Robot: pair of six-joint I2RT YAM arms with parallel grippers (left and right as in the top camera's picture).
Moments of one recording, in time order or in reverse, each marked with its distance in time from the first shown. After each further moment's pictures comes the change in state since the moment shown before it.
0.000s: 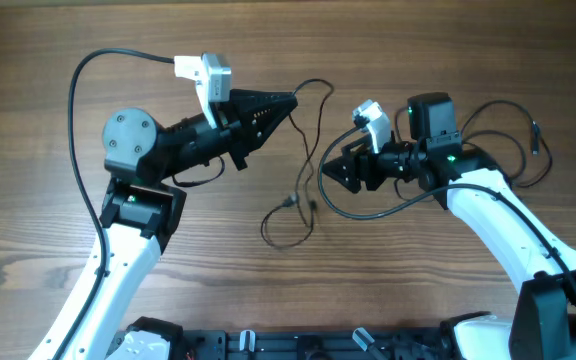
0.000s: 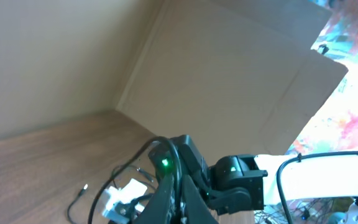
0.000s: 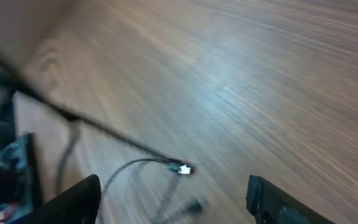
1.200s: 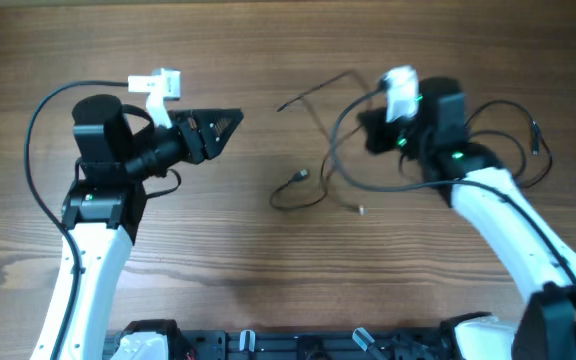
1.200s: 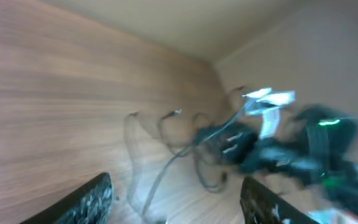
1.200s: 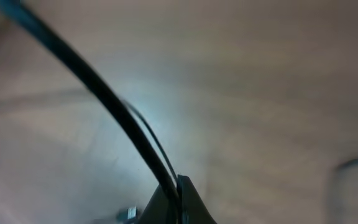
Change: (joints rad) left arm 0.271 -0.002 0.005 -0.680 -0.093 0.124; right arm -0.014 -0.030 0.045 0.166 0.453 0.283
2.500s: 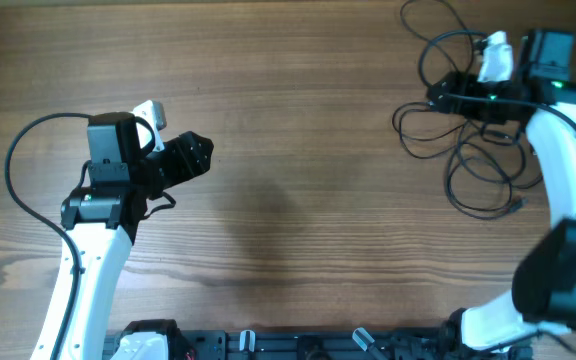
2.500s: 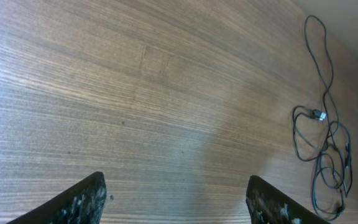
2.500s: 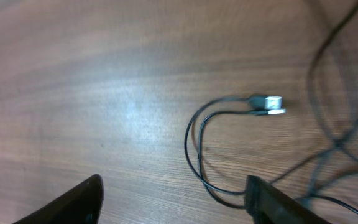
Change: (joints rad) left arm 0.005 0.000 -0.001 -0.380 -0.470 0.048; right arm -0.391 0.269 0.439 -0.570 -0.118 -0.132
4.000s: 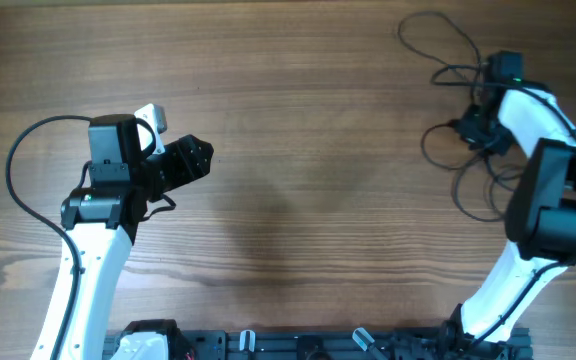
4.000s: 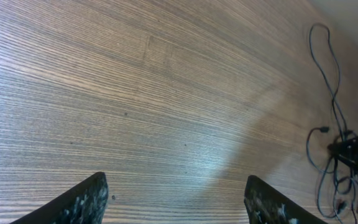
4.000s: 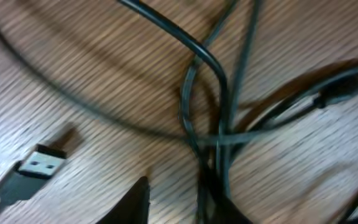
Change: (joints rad) left arm 0.000 0.000 0.000 -0.030 -0.001 0.000; right arm -0.042 0.335 0.034 -0.018 0.656 0.397
